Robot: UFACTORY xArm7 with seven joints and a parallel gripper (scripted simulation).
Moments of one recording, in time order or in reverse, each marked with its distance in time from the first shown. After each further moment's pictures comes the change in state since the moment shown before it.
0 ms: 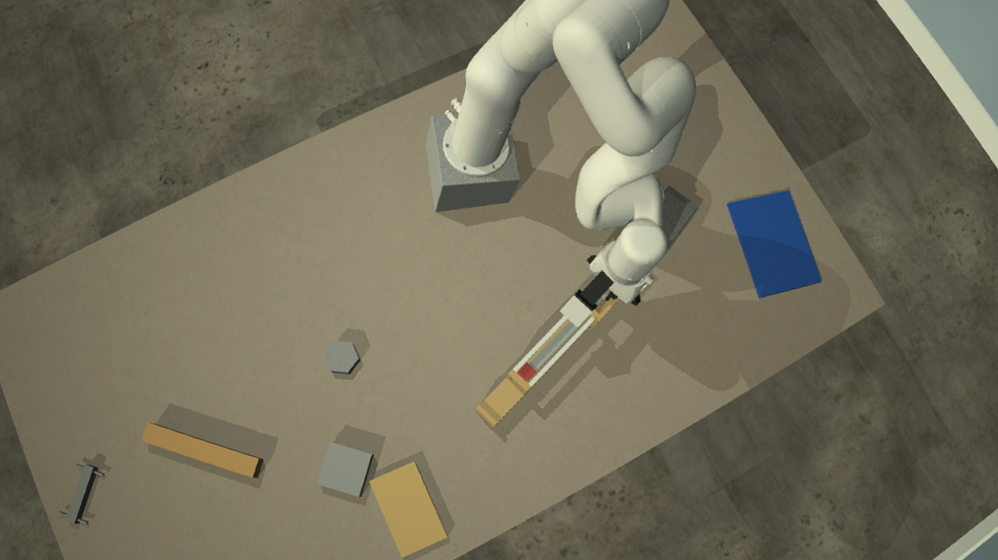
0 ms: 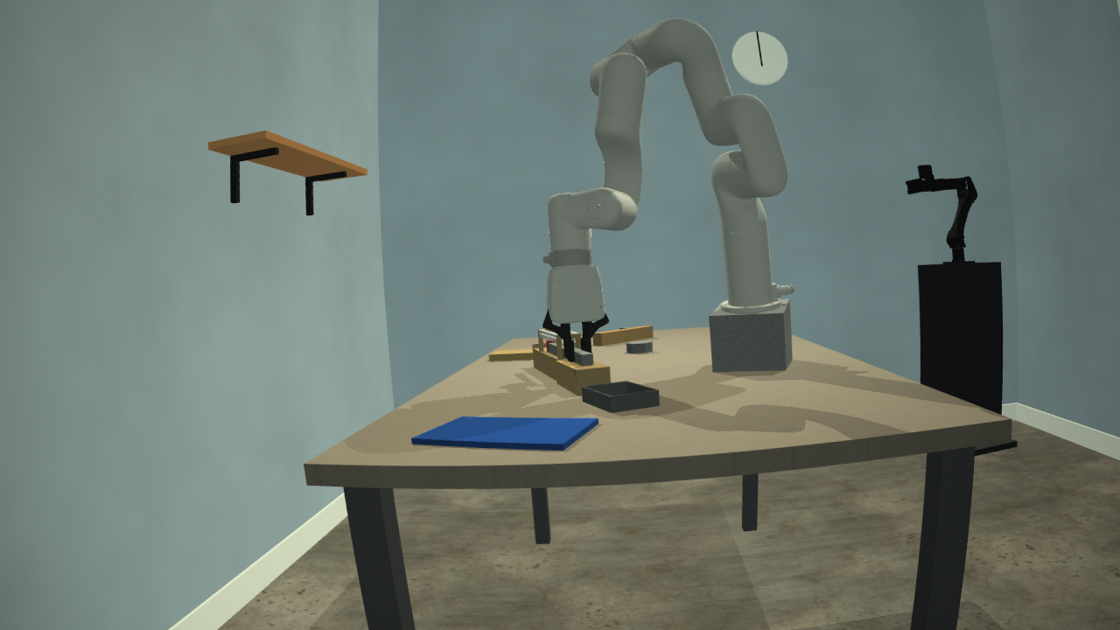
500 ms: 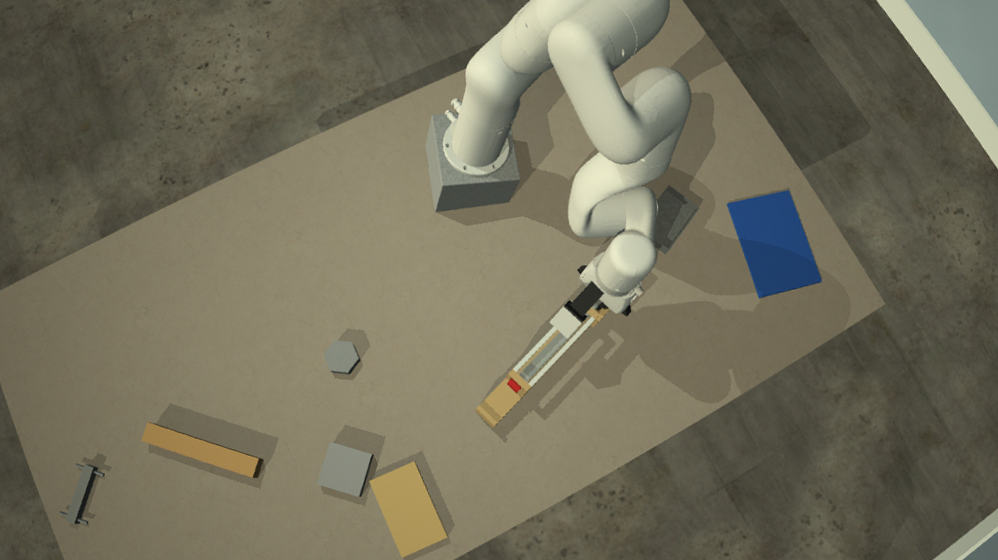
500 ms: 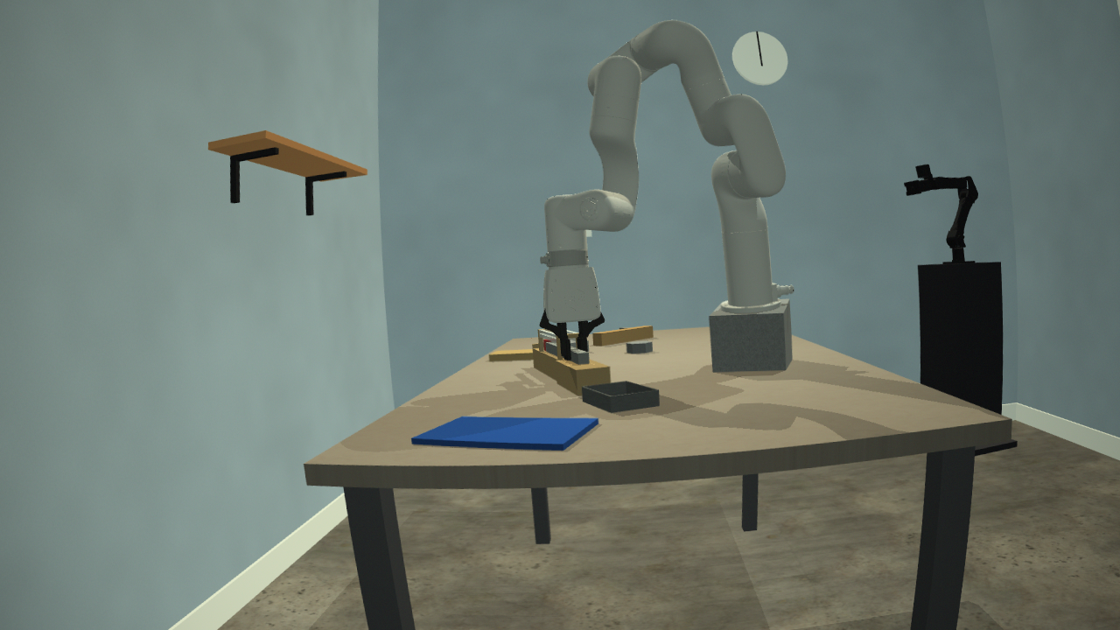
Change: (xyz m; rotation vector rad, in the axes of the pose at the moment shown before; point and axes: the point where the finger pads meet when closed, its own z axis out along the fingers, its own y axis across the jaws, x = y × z) arm 0.027 0.000 0.000 0.001 -0.002 0.000
